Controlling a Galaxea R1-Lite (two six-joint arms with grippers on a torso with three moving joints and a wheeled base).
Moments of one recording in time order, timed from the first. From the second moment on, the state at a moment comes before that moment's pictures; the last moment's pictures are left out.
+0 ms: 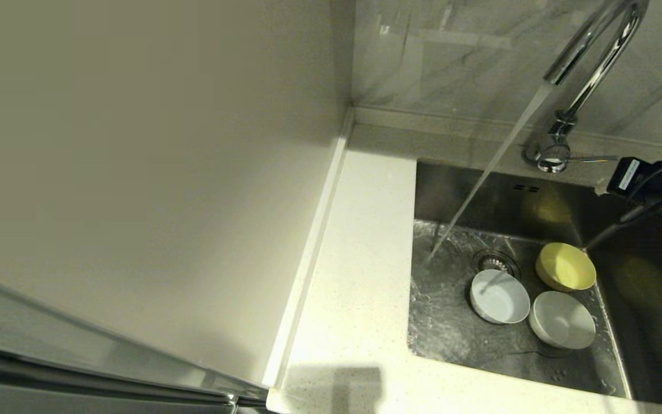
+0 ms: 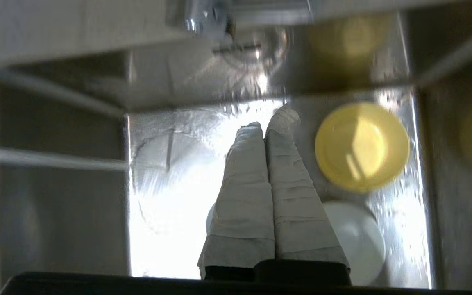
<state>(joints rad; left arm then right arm) 0.00 0.00 0.00 0.00 0.01 -0.02 -0.20 1.67 -1.23 -0.08 0.07 0.30</state>
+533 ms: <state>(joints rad) 0.00 0.00 0.00 0.00 0.01 -0.02 -0.18 1.76 -1.35 -0.08 -0.02 0.25</state>
